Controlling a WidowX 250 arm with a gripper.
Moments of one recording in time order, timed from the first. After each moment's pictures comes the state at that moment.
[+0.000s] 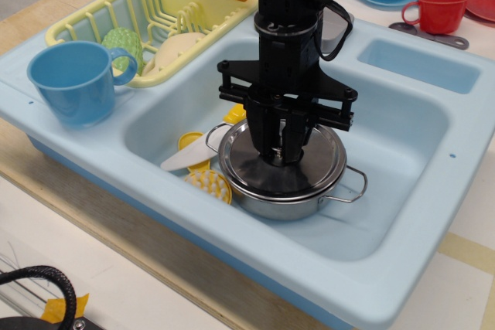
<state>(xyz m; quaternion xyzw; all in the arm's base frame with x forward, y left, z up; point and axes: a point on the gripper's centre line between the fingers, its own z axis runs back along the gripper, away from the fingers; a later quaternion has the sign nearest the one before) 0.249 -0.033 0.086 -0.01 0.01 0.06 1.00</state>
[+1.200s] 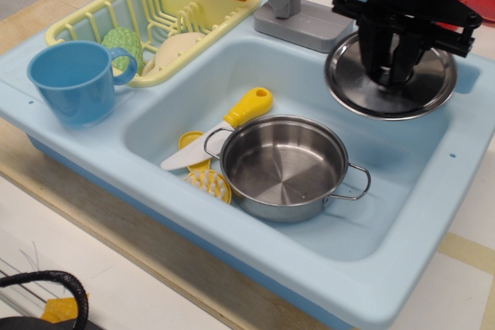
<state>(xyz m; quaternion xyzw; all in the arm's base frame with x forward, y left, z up) 0.340 -0.090 0.133 0.00 -0.13 -0.06 0.99</state>
